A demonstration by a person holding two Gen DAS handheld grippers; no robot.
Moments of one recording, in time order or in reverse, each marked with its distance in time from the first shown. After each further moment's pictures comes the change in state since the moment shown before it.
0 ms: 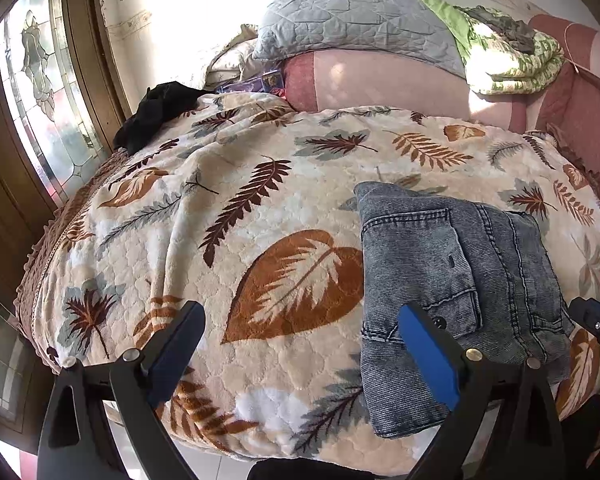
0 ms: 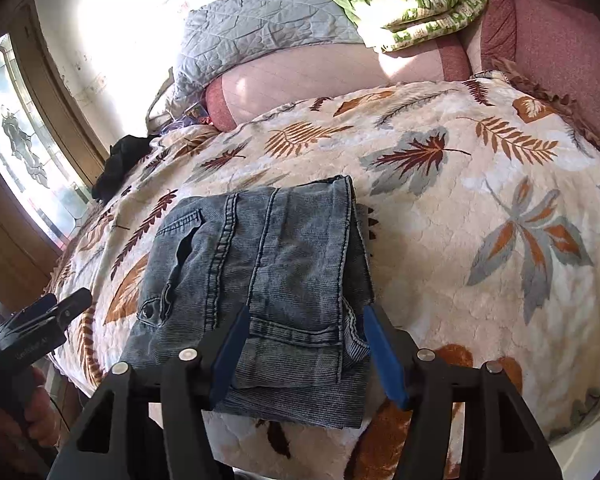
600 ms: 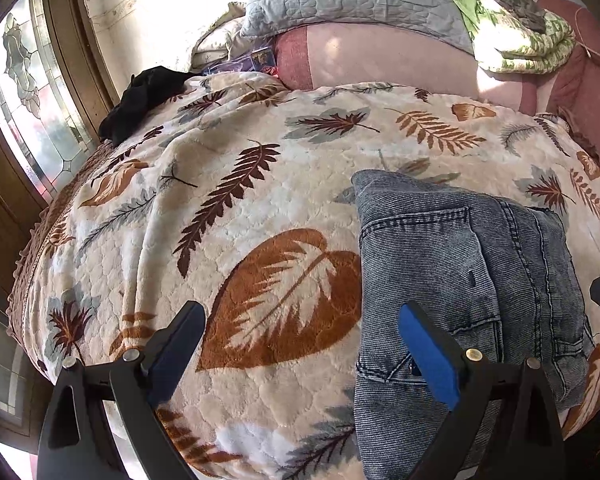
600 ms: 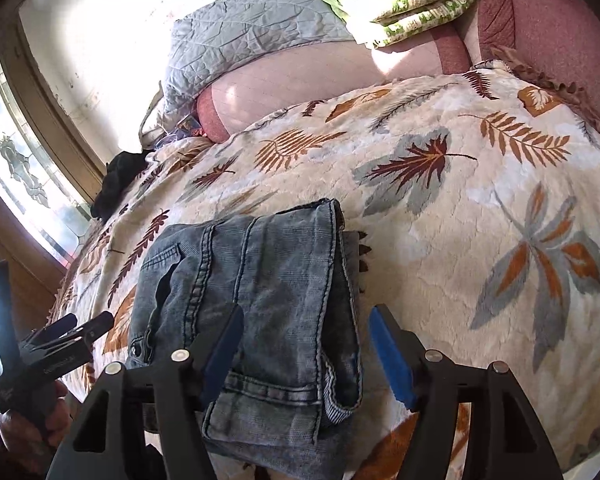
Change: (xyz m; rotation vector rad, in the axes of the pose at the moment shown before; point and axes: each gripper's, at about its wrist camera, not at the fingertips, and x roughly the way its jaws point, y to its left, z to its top) left arm 0.046 -0.016 0.021 0.026 0.079 0.013; right arm 0.028 -0.024 0.030 0.053 0.002 0.043
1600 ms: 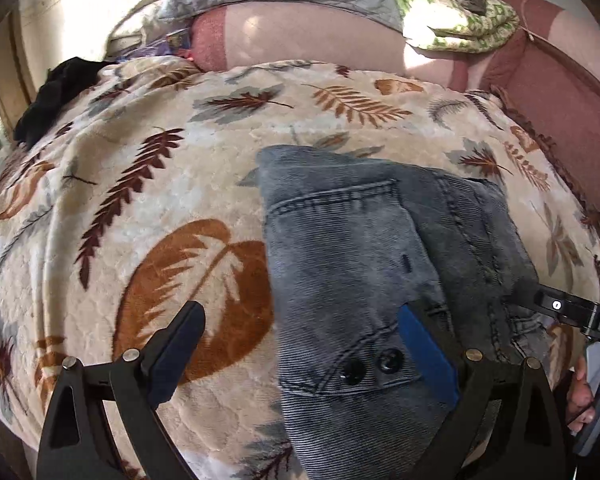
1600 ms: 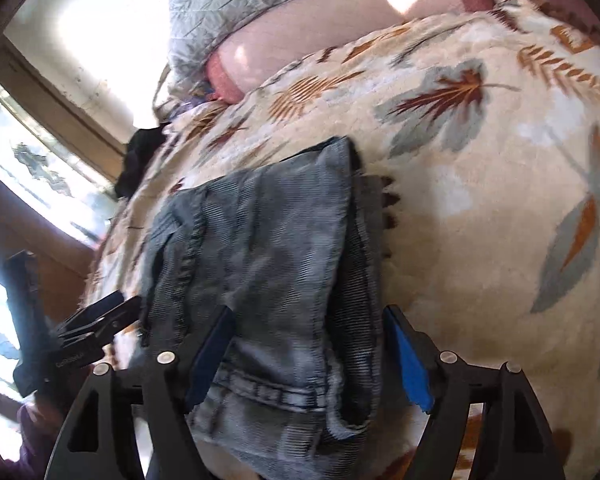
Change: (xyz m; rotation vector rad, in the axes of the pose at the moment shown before) left arm 0.026 -0.026 -0.001 0.110 0.076 -0.343; right arm 0.048 -0.020 -0.007 0.064 0.186 0.204
